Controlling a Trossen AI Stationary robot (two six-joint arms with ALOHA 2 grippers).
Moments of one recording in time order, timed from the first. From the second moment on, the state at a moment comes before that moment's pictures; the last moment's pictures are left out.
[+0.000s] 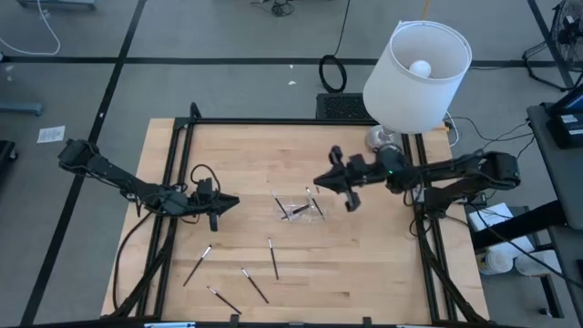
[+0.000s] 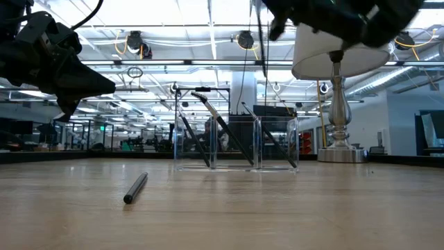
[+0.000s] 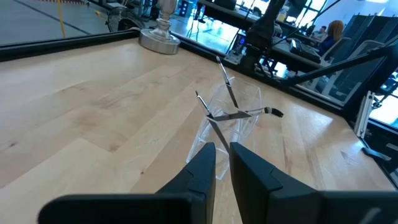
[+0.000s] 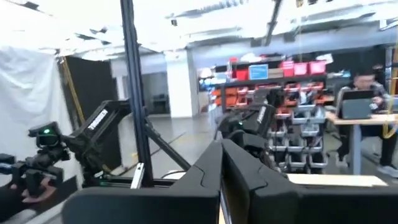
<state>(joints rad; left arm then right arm) -0.40 0.69 0.02 0.47 -0.58 -0.48 -0.14 1.33 0.58 1.06 -0.39 0.20</state>
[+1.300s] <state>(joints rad) -0.40 0.69 0.02 0.46 -0.59 -0.48 0.04 1.53 0.38 1.33 0.00 0.19</state>
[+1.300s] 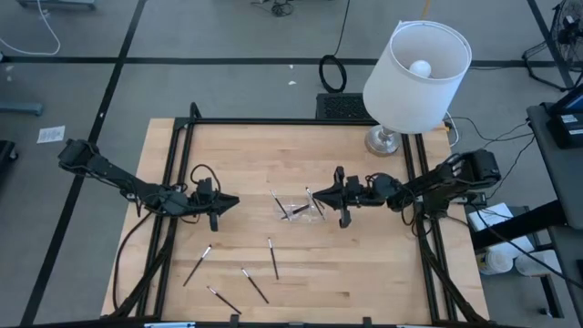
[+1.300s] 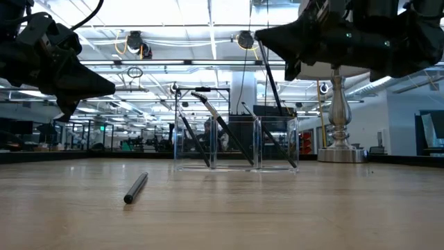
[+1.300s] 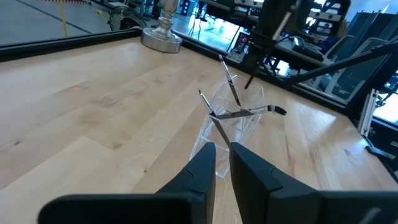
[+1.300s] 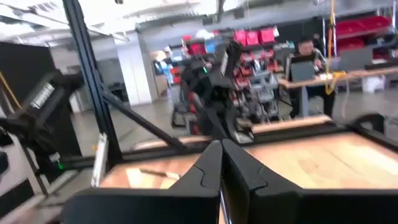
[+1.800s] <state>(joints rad) -0.40 0.69 0.02 0.46 -0.59 -0.47 0.03 1.53 0.36 1.24 0.08 0.16</state>
